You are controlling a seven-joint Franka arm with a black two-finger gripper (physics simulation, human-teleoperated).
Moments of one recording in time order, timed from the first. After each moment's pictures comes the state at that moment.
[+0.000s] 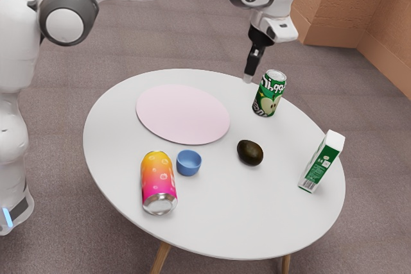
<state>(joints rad) 0.32 0.26 -0.37 -1.28 0.18 1.58 0.55</state>
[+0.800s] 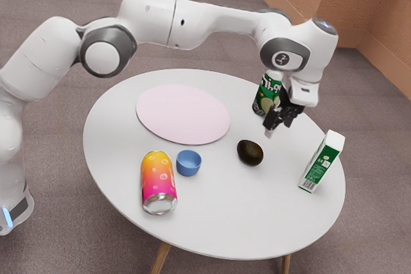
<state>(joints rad) 0.13 0.62 -0.41 -1.05 0.27 1.62 0.88</state>
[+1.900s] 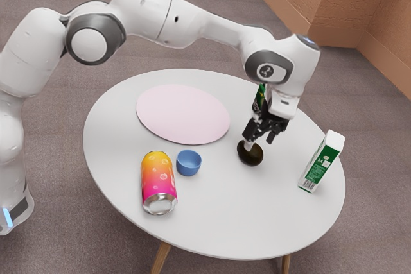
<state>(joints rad) 0.18 0.48 -0.39 -1.36 0.13 1.73 1.01</state>
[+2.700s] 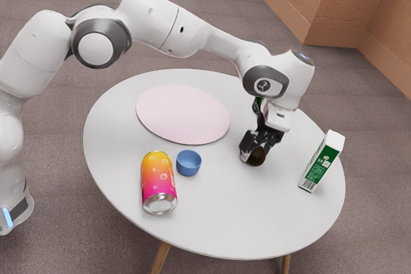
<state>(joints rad) 0.18 0.53 -0.38 -1.40 0.12 1.80 1.02</state>
